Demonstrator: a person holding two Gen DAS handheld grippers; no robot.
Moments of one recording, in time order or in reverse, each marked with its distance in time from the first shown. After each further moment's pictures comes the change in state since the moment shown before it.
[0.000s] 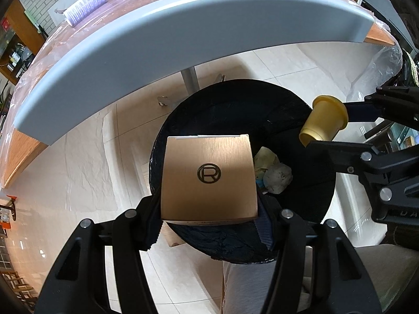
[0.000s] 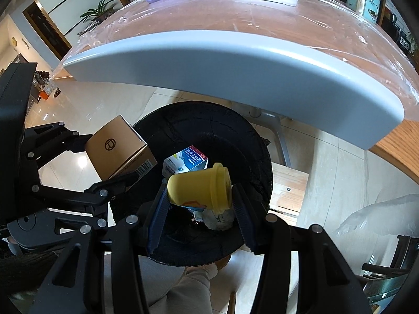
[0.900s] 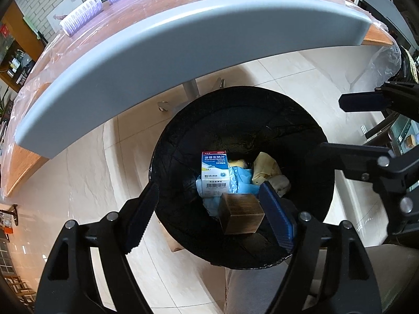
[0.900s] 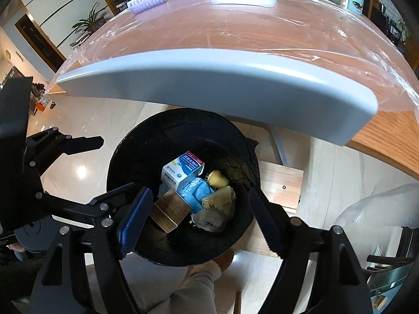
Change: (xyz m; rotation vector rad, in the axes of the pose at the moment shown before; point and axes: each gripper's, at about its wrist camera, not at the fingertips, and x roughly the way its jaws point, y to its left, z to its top) left arm -0.009 -0.002 0.002 0.012 -0.018 0.003; right arm -0.010 -0.009 -0.002 0.071 -0.026 -0.004
